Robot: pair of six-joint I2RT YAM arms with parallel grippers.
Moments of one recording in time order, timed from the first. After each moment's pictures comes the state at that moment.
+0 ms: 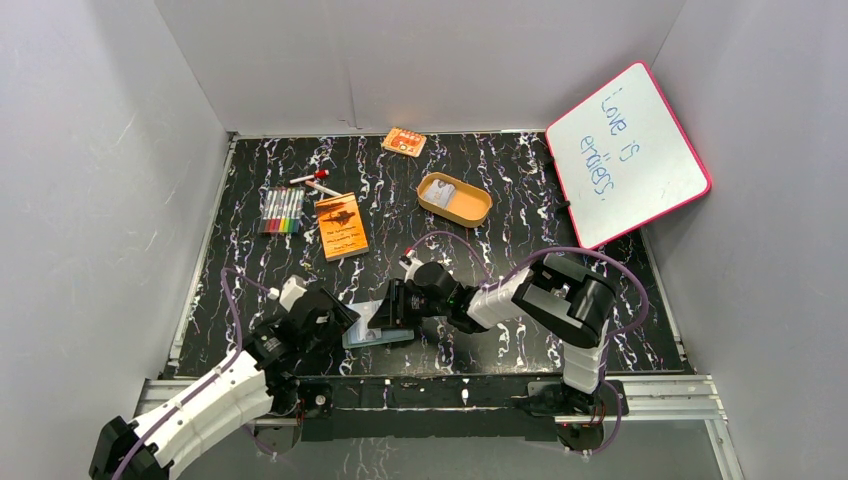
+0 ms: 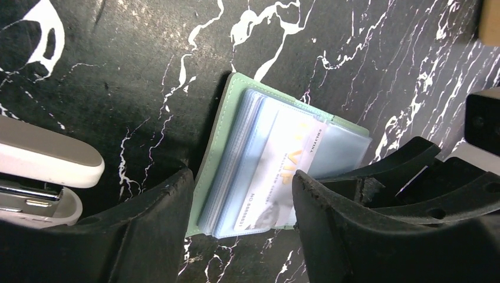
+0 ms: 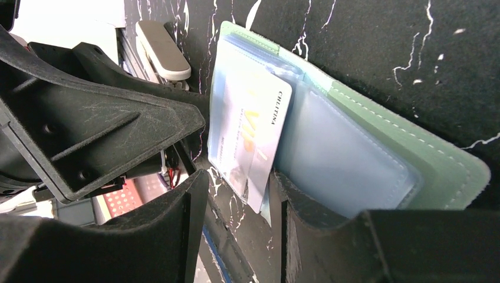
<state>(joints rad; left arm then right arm) -0.70 0.61 0.25 -0.53 -0.27 -1.29 1.07 1.86 0.73 0.63 -0.33 1.06</state>
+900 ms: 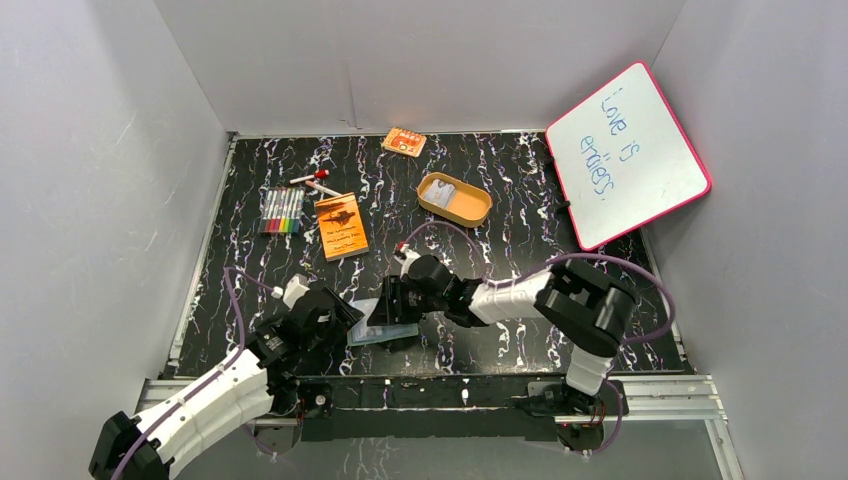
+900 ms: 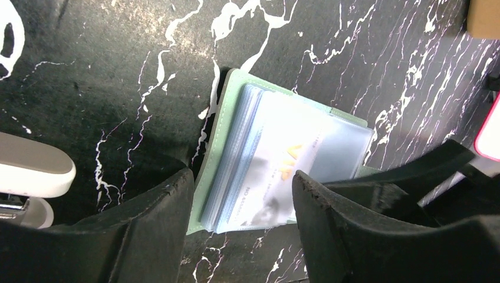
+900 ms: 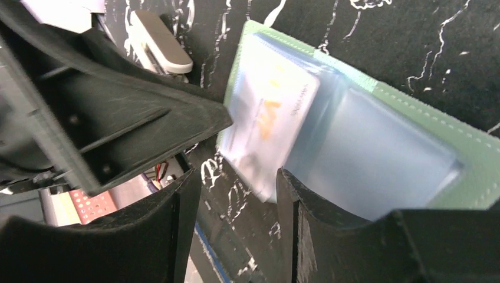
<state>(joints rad) -0.69 0.63 0.24 -0.46 -0.24 -1.29 1.08 1.79 0.80 0.43 -0.29 0.94</state>
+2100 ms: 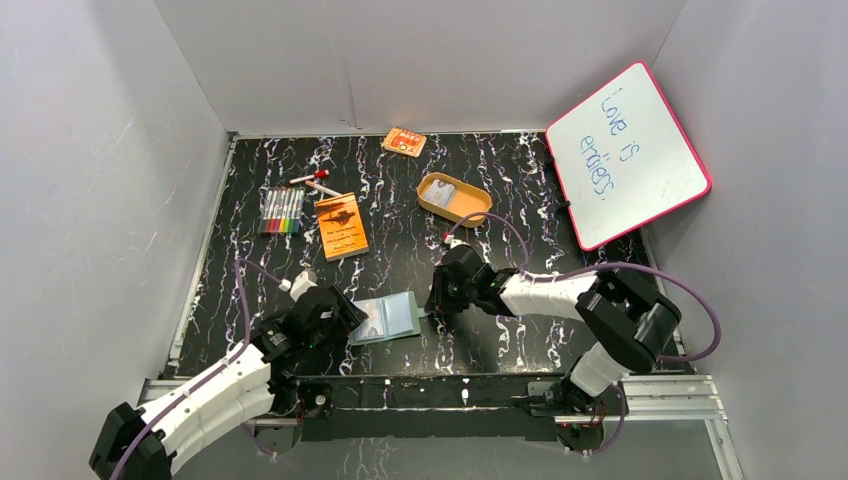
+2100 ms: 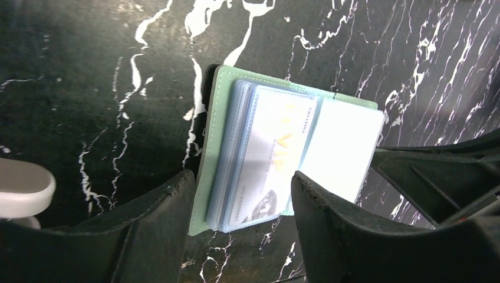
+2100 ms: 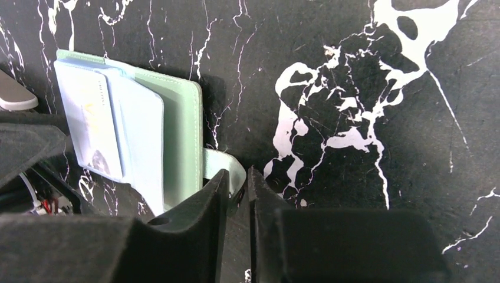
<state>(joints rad) -0.69 0.67 0.25 -0.43 -0.20 -1.19 0.91 1.56 0.69 0.02 -0.10 0.78</state>
